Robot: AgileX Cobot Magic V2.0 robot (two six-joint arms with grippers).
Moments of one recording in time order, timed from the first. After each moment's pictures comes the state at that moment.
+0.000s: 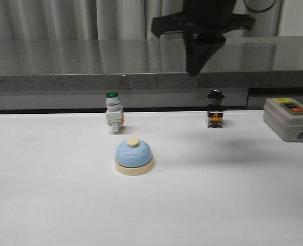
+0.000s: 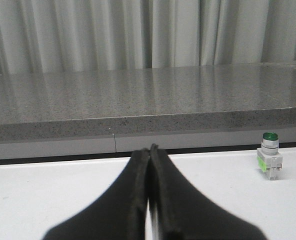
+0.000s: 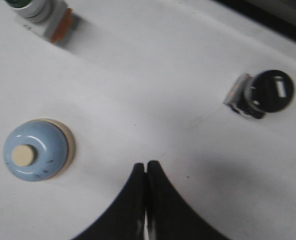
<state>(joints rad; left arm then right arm) -0.06 0.00 0.00 -0.08 0.02 0.07 0.46 1.88 -1.66 -0.01 0.97 0.09</state>
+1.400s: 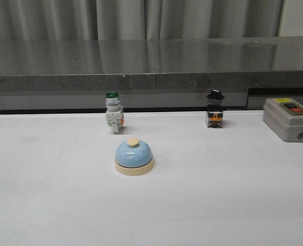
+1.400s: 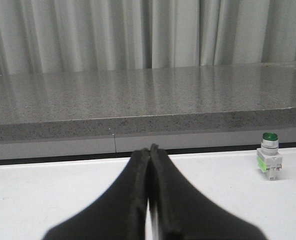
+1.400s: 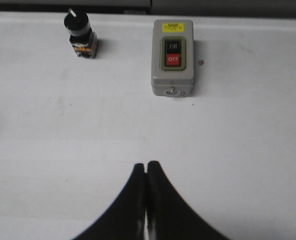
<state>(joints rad) -0.06 0.00 0.00 -0.08 0.02 0.07 0.09 0.86 -0.73 0.00 0.66 0.11</state>
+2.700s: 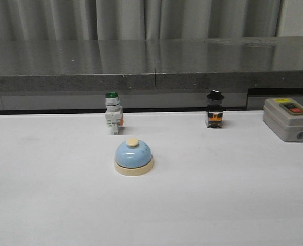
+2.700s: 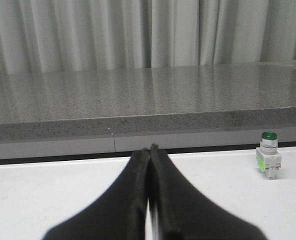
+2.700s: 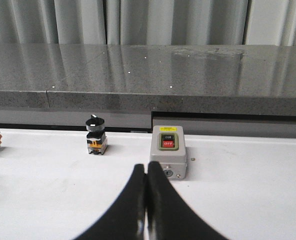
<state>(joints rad) -0.06 0.00 0.00 -0.08 0.02 0.07 0.09 -0.01 0.00 -0.04 0.10 0.11</state>
